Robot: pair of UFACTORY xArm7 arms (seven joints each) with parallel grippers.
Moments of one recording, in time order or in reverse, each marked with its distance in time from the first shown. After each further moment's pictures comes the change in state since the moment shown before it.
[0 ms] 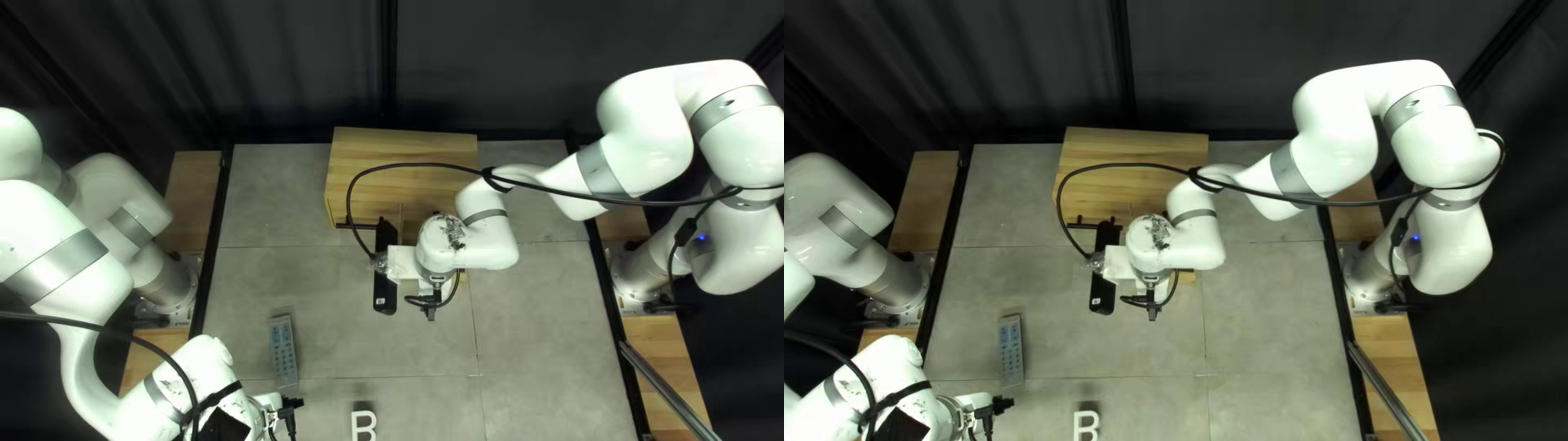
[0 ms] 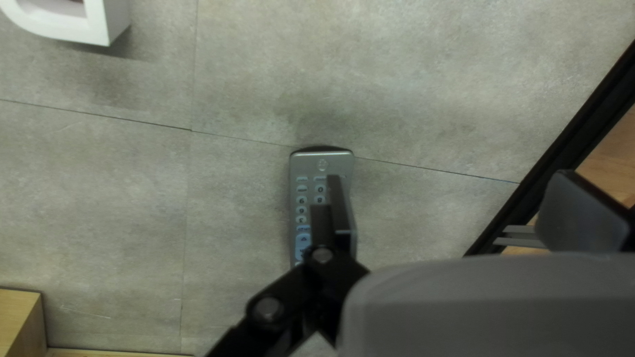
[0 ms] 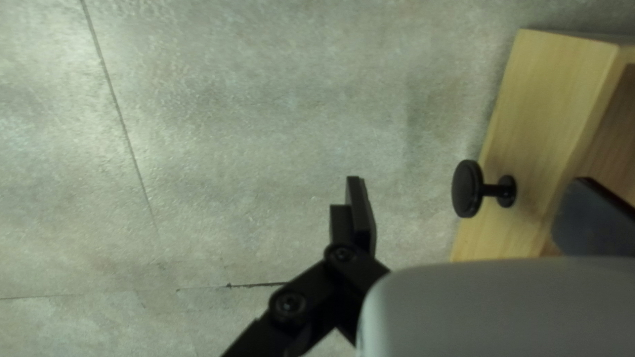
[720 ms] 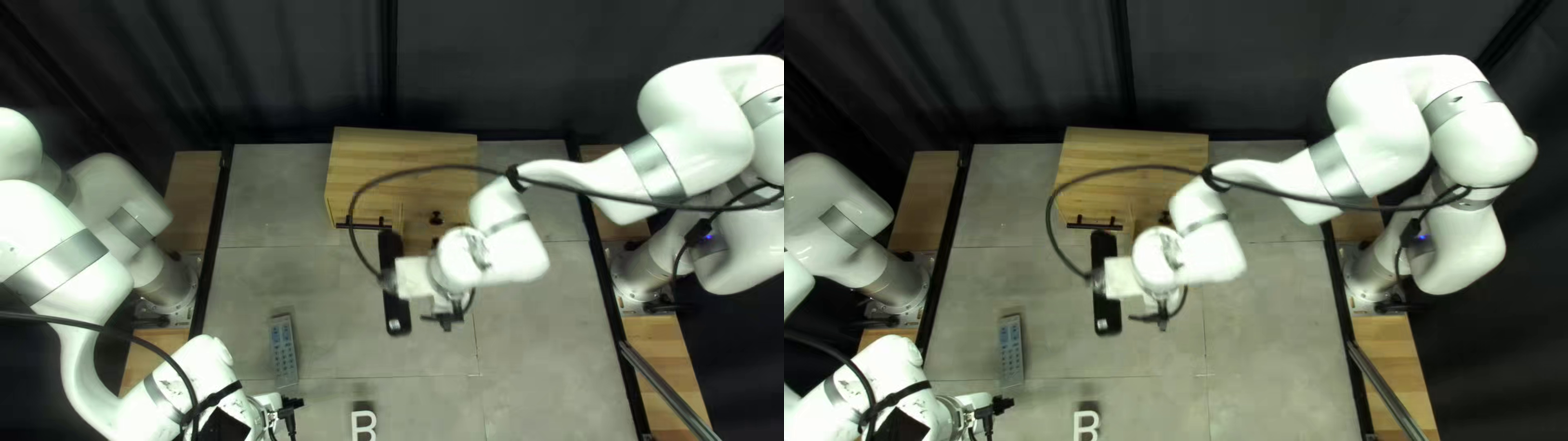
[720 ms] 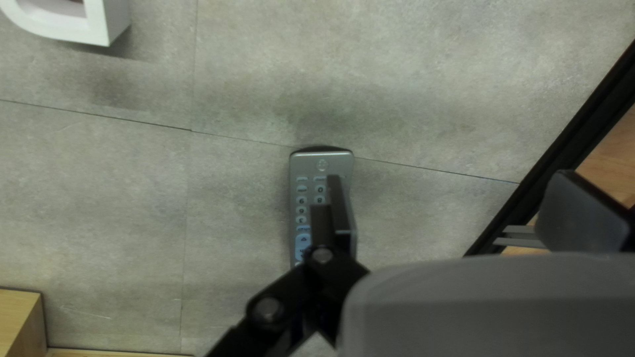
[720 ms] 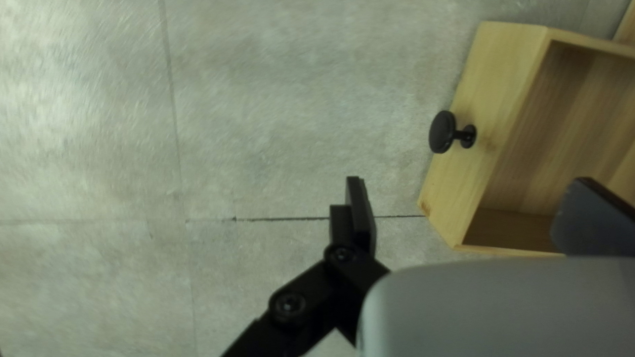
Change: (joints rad) left arm 0.000 0.000 0.000 0.000 0.000 0.000 0.000; right arm 0.153 -0.167 0.092 0.008 -0.266 0.206 0.099
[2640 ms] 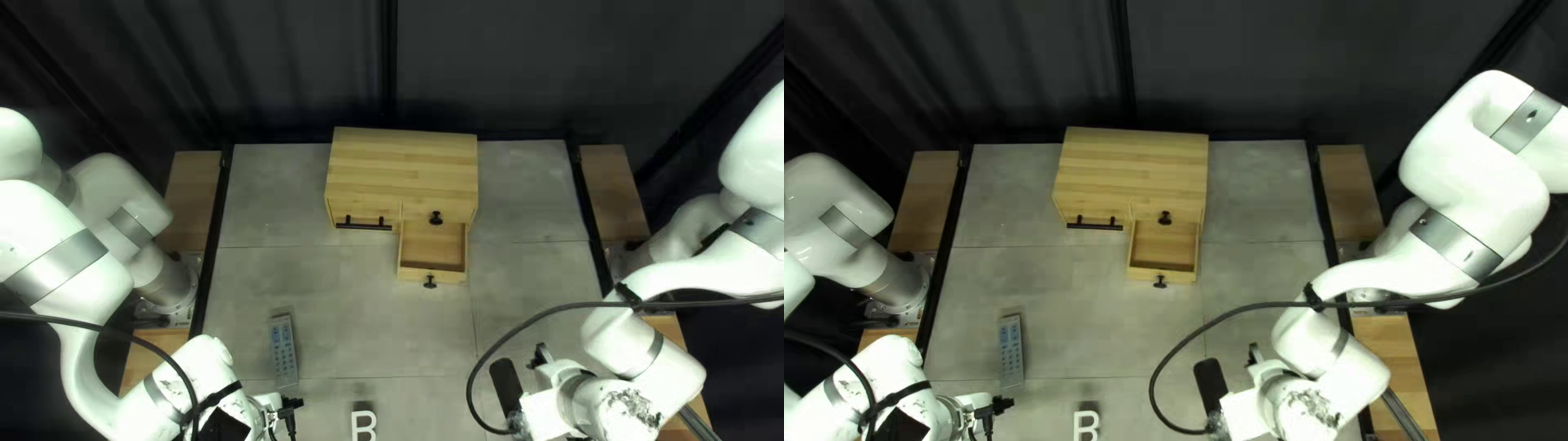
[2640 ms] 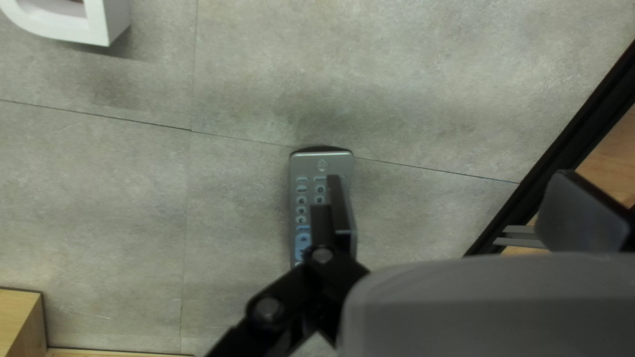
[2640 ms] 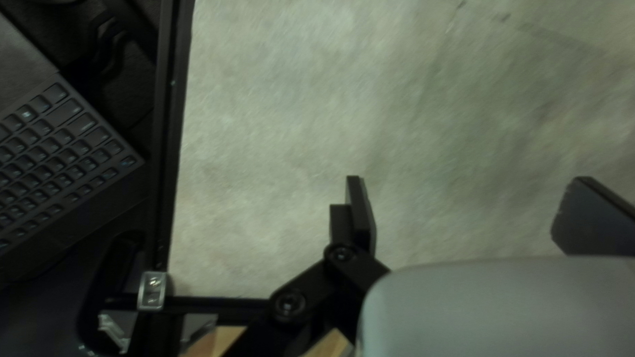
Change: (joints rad) left arm 0.000 0.000 0.000 0.000 0.000 0.000 0.000; right arm 0.209 -0.121 0.200 -0.185 0.257 0.063 0.262
